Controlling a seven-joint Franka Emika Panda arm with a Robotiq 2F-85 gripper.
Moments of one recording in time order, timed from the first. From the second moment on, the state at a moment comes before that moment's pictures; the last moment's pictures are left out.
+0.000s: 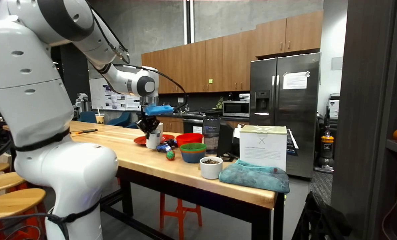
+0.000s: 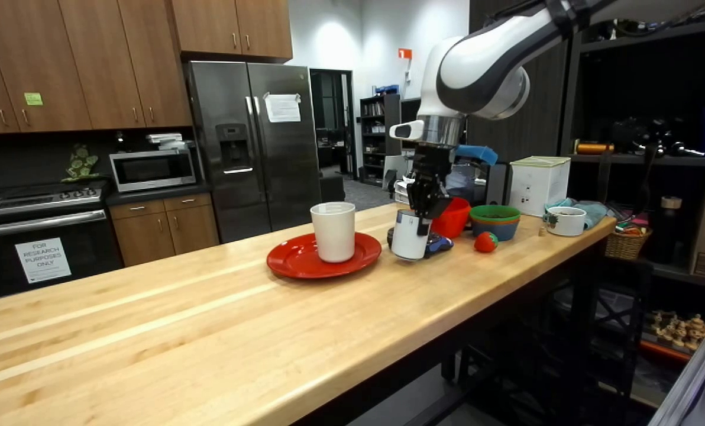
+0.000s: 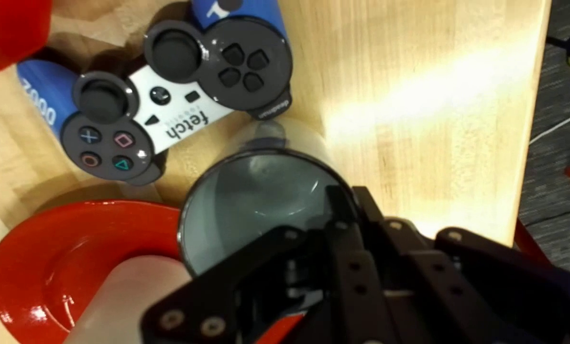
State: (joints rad) arm 0.22 -0.29 0.11 -2.35 0.23 2.19 -1.12
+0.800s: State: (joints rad) arm 0.23 -0.35 0.06 -2.29 0.12 1.98 -1.23
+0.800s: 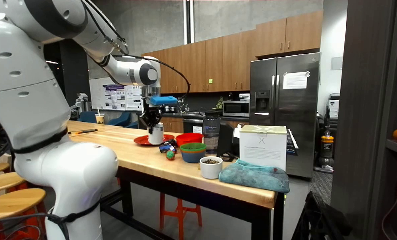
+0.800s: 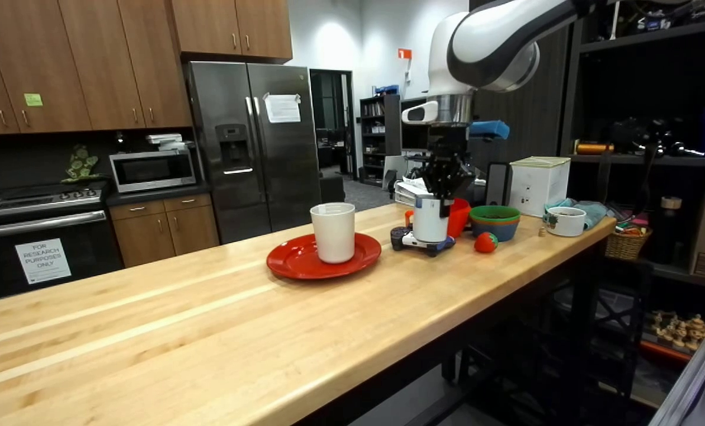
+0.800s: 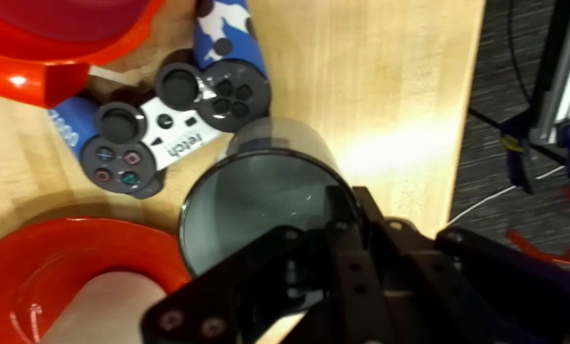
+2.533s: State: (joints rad) arm 0.25 -0.42 0.08 -2.50 0.18 2.16 -1.27
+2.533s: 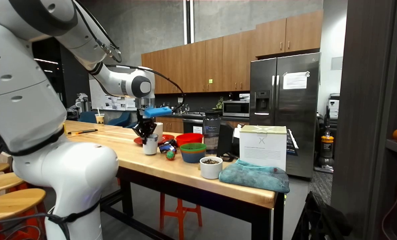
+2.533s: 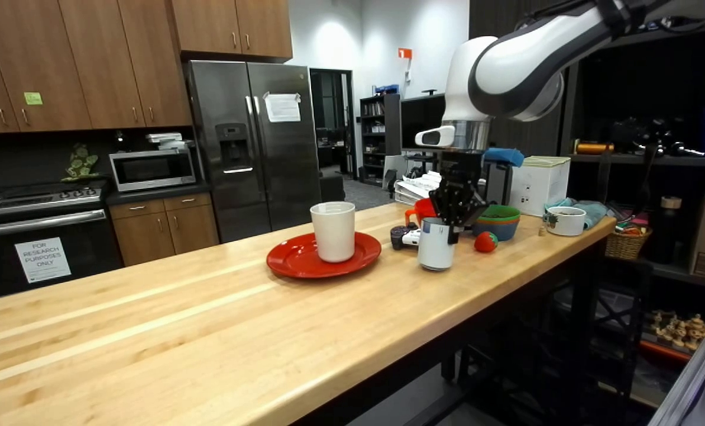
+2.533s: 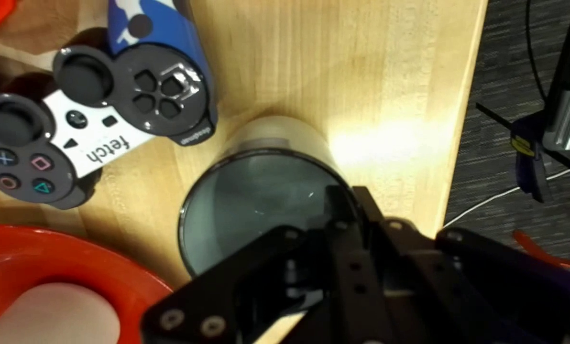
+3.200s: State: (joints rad) arm 0.24 -0.42 0.06 -2.47 0.14 2.20 -1.26
